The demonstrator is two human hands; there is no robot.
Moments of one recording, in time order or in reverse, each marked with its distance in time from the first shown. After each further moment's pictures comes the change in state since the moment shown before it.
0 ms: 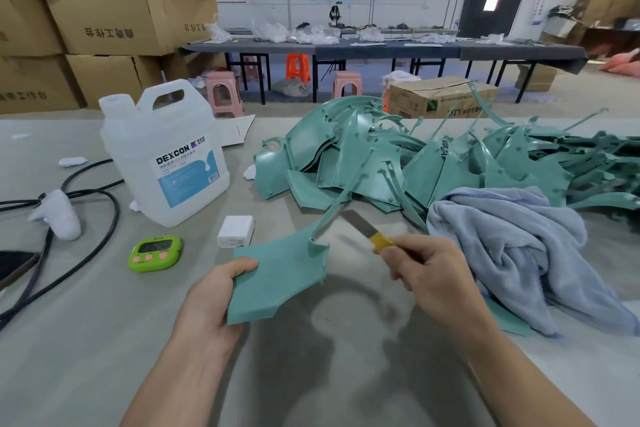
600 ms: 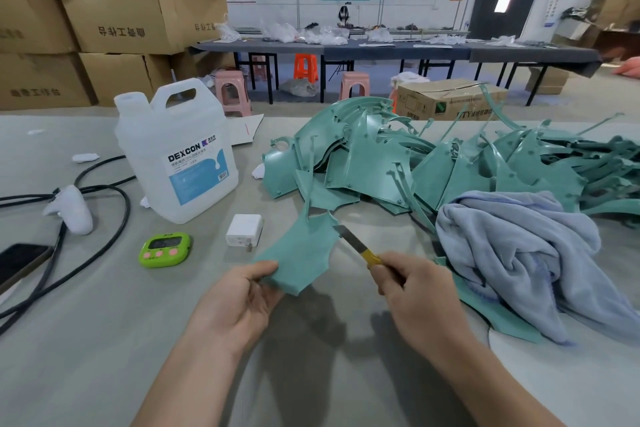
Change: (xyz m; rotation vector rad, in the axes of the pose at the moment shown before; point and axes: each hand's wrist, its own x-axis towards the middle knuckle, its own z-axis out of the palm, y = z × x) left_hand -0.004 -0.004 0.008 -0.282 -0.209 -0.088; right_hand -0.019 -0.004 0.028 -0.365 0.013 -0.077
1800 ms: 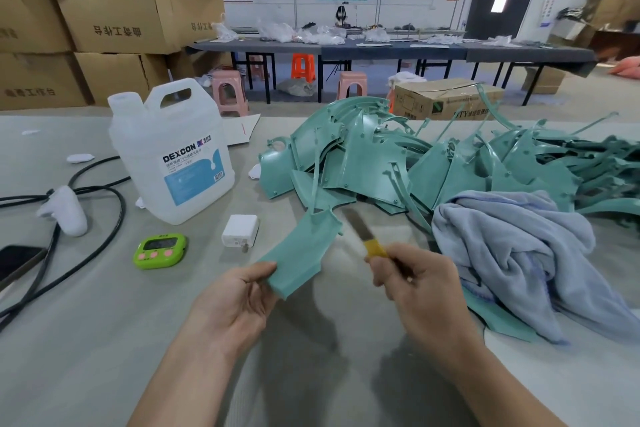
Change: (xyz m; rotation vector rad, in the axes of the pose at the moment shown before) left_hand -0.021 0.003 0.019 0.030 0.074 -0.052; right_hand 0.000 -0.006 -0.009 0.350 0.030 -0.044
